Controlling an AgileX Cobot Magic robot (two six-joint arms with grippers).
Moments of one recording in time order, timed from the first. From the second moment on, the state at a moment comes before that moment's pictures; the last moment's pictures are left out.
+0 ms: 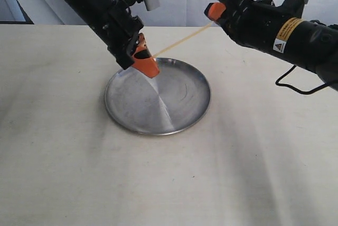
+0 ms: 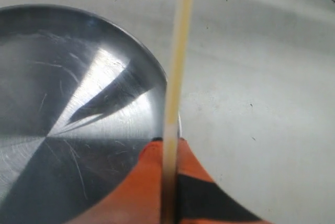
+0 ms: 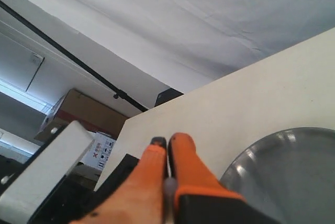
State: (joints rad) left arm -0.39 2.01 -1.64 -0.72 1.24 1.21; right arm 0.21 1.58 -0.75 -0.61 -0.66 1.29
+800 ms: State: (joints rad) left arm -0.39 1.85 -1.50 -0.93 1.29 1.30; right arm 0.36 1.53 -0.74 -0.77 -0.29 1.28
